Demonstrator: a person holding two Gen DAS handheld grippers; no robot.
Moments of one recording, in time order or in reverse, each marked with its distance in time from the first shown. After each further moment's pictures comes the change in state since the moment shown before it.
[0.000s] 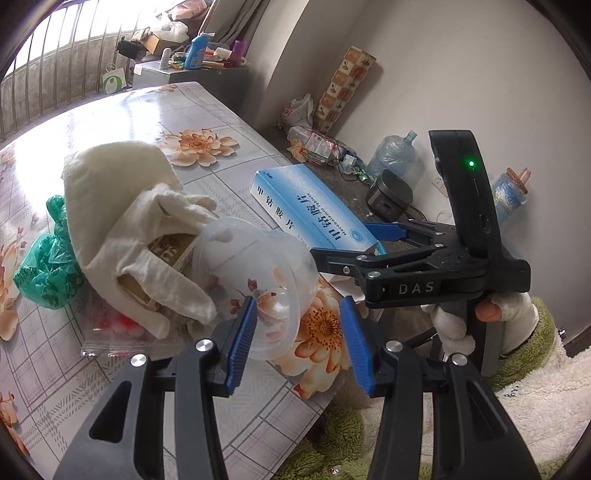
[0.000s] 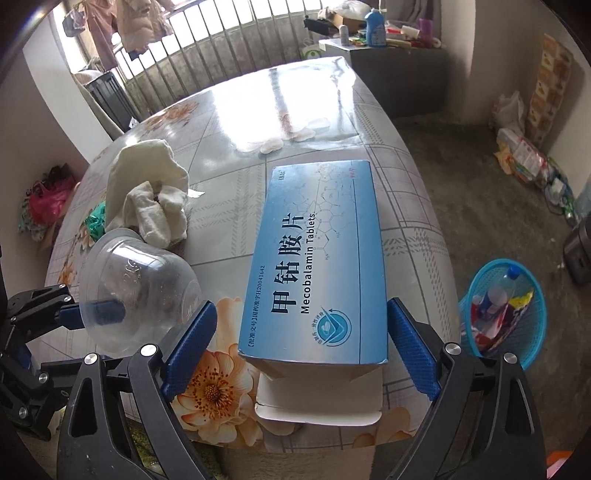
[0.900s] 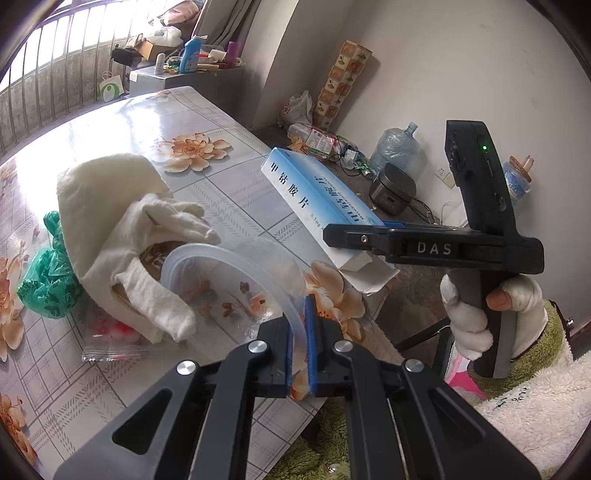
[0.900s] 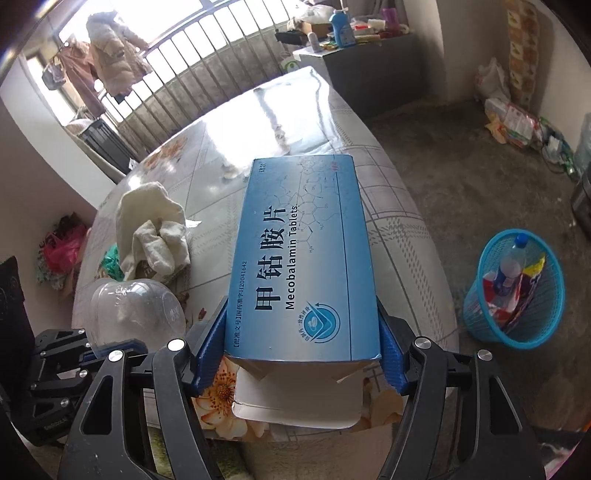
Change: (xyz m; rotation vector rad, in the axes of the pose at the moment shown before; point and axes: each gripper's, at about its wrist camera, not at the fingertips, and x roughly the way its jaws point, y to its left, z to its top) left arm 0.001 -0.017 0.007 0.051 0.005 0.028; right arm -0.018 -0.035 -0.007 0.202 -0.059 0.107
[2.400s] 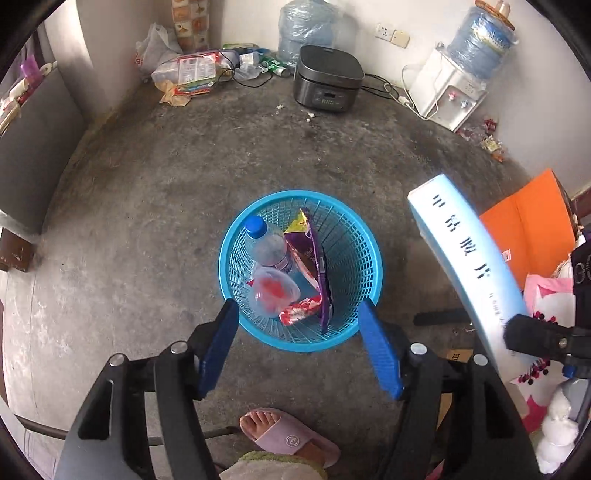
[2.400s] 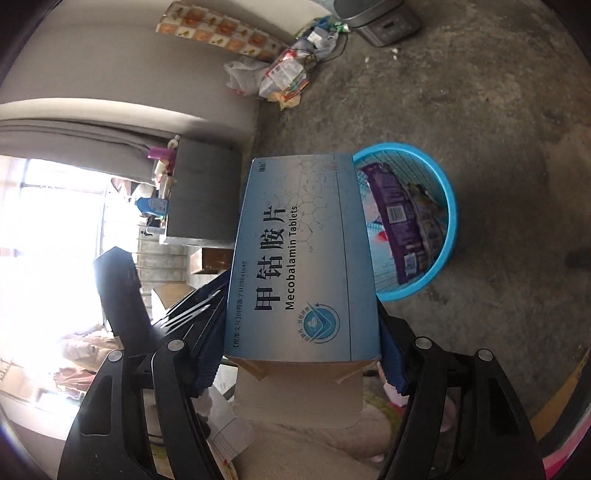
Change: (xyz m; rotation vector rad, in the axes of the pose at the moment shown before) left arm 0.369 -0.206 0.176 0.458 0.422 -0.056; right arm -0.063 -0.307 -0.080 1.029 -0.279 0.112
